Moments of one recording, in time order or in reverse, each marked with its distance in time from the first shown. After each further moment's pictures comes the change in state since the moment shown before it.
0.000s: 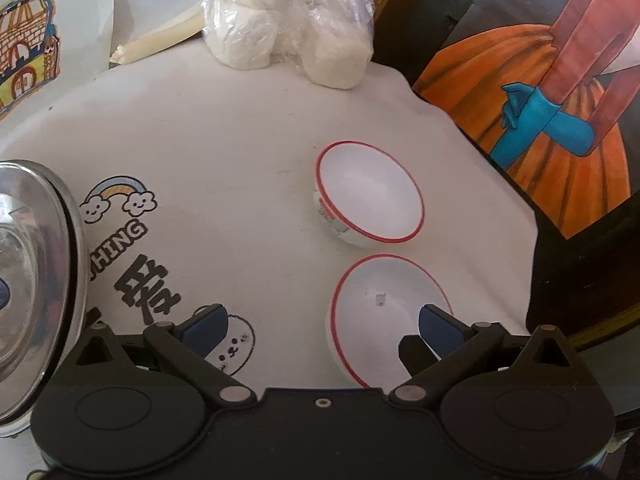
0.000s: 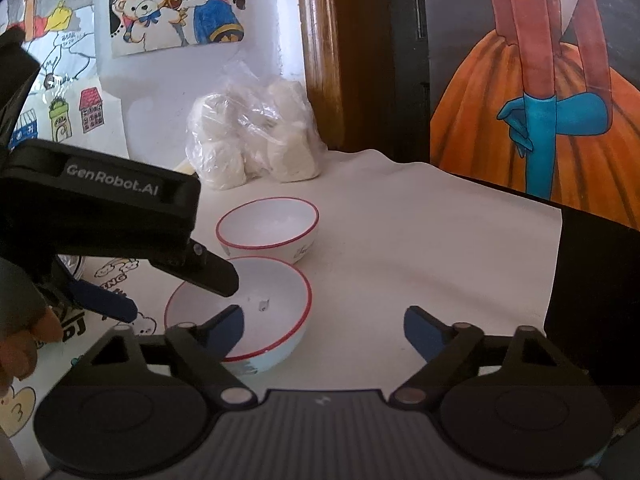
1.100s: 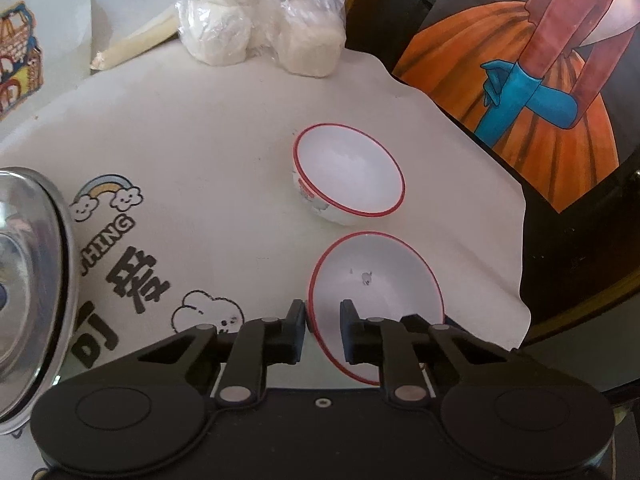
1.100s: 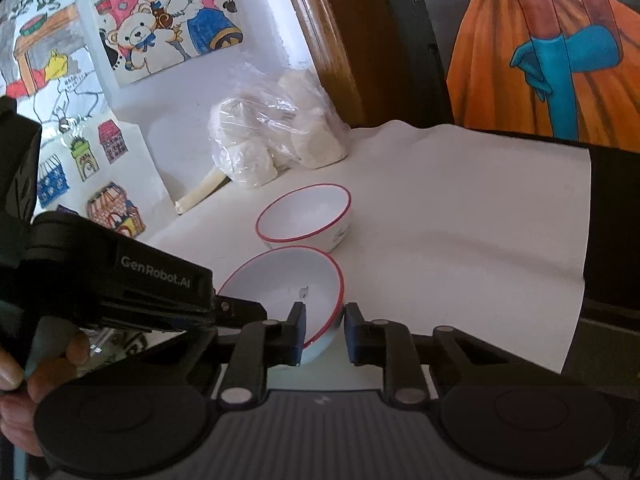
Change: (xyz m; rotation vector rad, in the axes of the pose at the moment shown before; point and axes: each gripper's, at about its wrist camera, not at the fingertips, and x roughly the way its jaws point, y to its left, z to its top) left arm -0.003 -0.008 -0.009 0.074 0.022 -0.007; right arm -0.008 -0.009 0.002 0.174 0.071 0.161
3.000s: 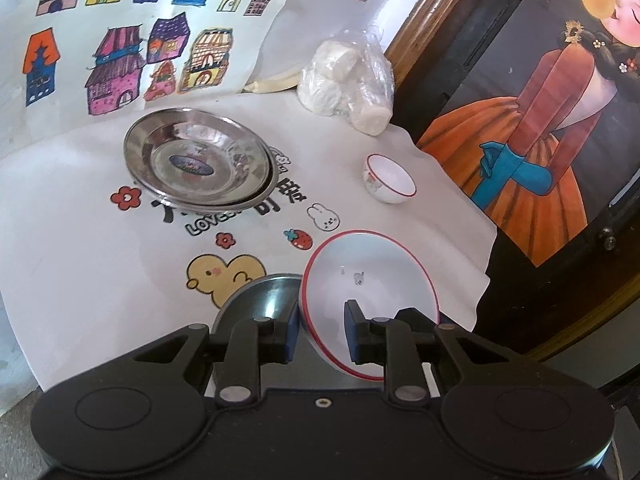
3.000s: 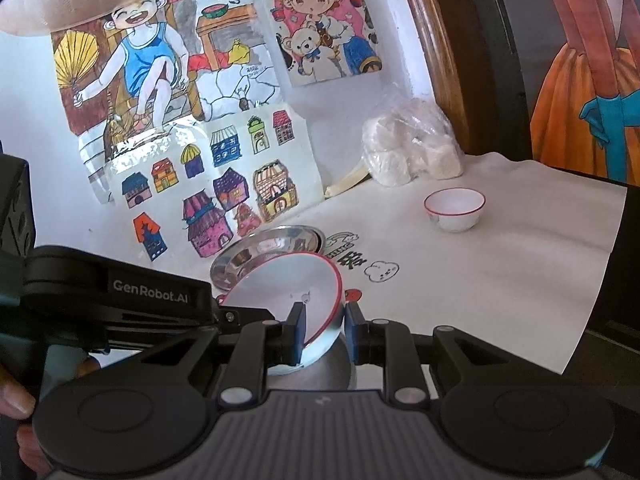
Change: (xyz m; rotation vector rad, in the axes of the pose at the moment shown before) left arm -0.184 0.055 -0.158 -0.170 -0.241 0.012; right arm -0.143 0.115 -0.073 -0.163 -0.051 0.176
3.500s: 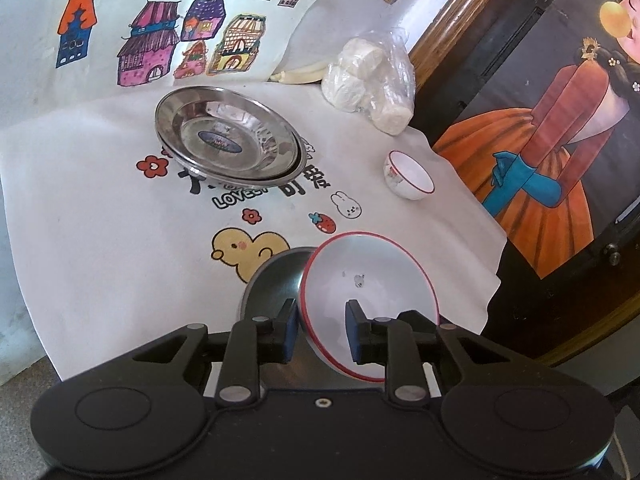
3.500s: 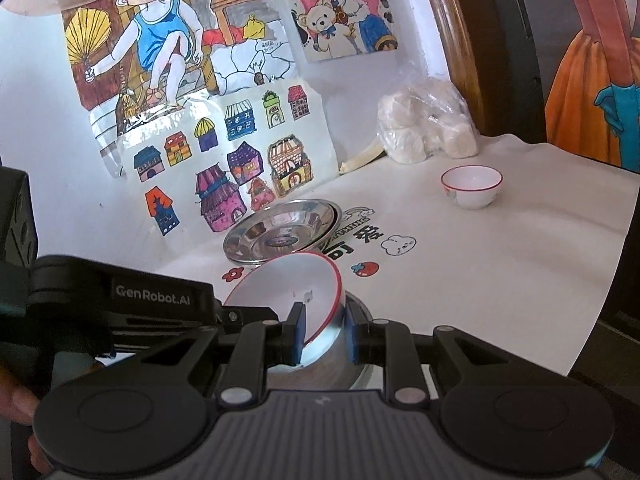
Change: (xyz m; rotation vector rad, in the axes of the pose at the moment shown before) left arm -0.001 0.018 -0.021 -0.064 -0.013 0.013; right arm 0.005 0.007 -0.010 -0.015 0.061 0.033
